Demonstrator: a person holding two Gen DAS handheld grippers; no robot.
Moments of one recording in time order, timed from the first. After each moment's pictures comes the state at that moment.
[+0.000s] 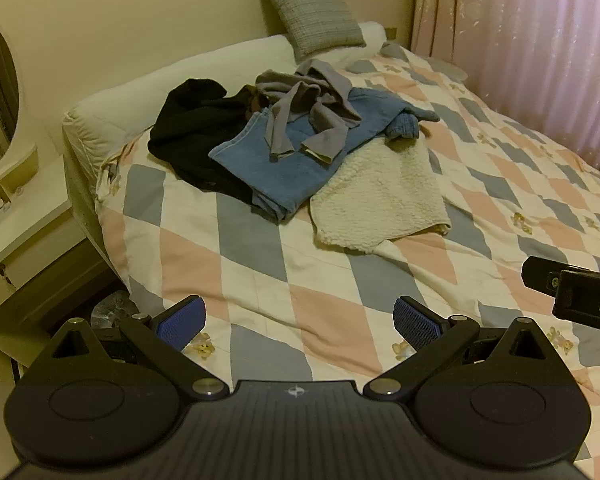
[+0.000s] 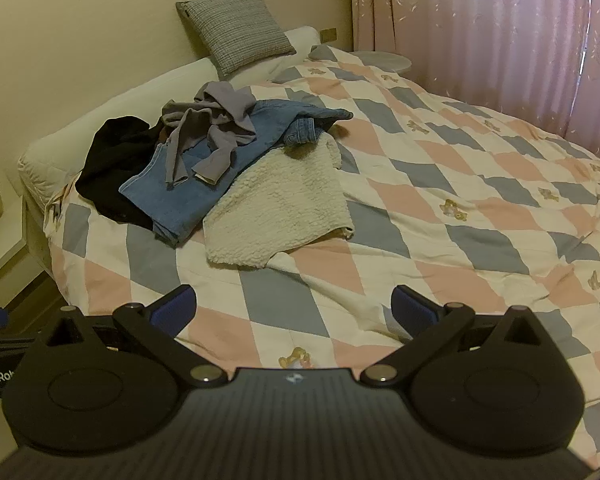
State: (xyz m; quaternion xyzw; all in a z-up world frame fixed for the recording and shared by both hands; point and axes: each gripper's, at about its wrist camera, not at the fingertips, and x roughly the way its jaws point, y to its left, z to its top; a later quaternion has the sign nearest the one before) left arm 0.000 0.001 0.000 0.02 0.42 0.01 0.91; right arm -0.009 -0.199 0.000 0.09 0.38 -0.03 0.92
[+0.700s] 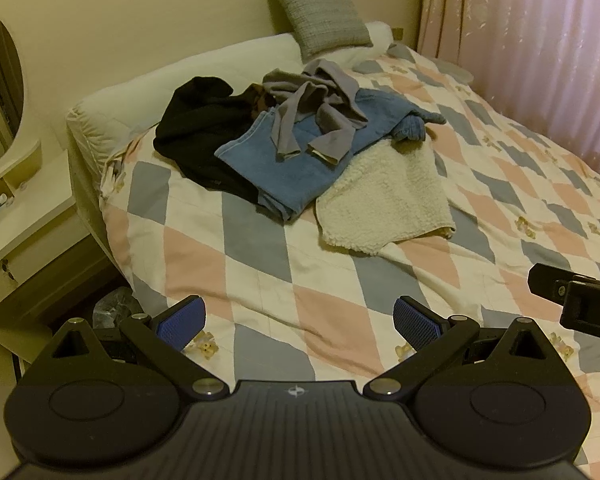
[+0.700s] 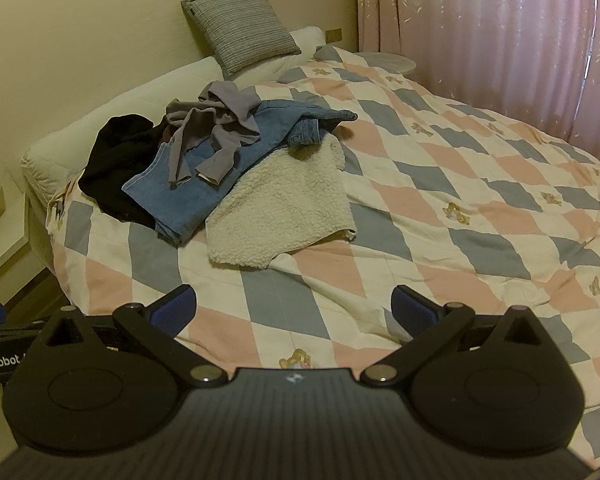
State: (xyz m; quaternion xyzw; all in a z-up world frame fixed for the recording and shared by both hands) left arm 0.006 0.009 0.004 0.02 0.42 0.02 0.91; right arm -0.005 -0.200 0.004 0.08 0.38 -0.02 0.92
